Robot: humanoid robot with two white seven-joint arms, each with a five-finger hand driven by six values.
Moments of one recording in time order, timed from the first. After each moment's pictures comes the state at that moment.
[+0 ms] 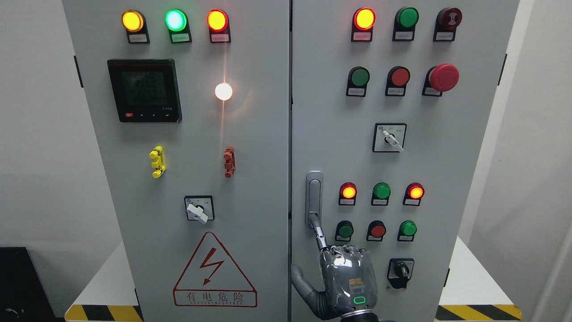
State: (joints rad) left arm 0.00 -0.10 -0.10 -0.07 0.07 -0.06 0.01; right arm -0.31 0.13 0.32 -1.67 1.46 0.15 -0.14
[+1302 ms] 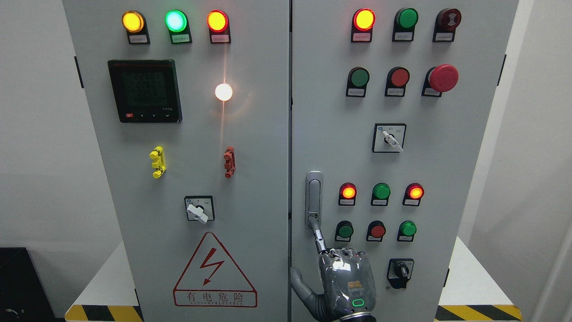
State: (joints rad) left arm 0.00 -0.10 -0.10 -0.07 0.07 -0.06 0.01; right arm -0.30 0.14 0.32 -1.65 1.45 0.15 -0.14
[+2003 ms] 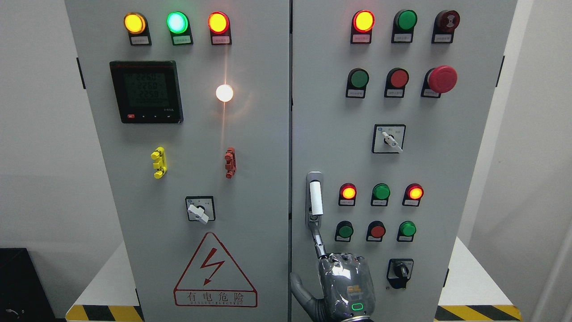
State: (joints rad) left arm 0.00 -0.10 -0.10 -0.07 0.07 -0.06 0.01; right arm -0.29 0.14 0.32 -1.63 1.45 0.15 -0.14
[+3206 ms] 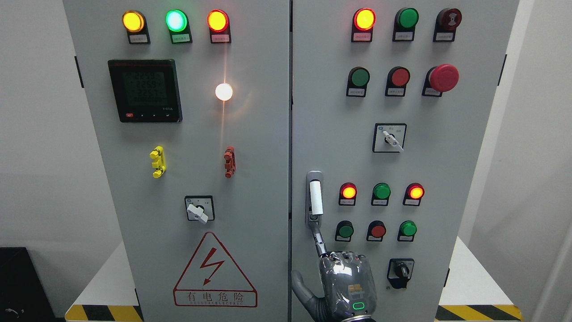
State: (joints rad) left arm 0.00 -0.10 -0.10 -0.07 0.07 -0.06 0.01; right arm -0.29 0.13 0.32 -1.65 1.46 0.16 -0.13
